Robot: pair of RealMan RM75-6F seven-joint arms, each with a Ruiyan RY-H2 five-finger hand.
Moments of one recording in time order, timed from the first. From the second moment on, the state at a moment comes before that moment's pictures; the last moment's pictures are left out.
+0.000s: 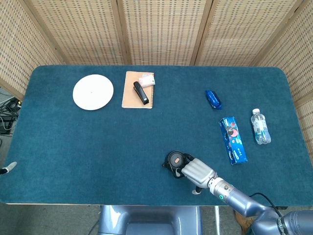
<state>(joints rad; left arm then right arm) -0.09 -0.98 -0.10 -1.66 1.36 1.44 -0.07 0.86 -1.16 -0.11 -1.95 -1.22 0.78 -0.35</state>
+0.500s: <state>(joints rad) -0.09 -0.97 -0.10 -1.66 1.36 1.44 -0.09 0.87 -1.23 -0.11 -1.92 -1.13 0.77 -0.47</state>
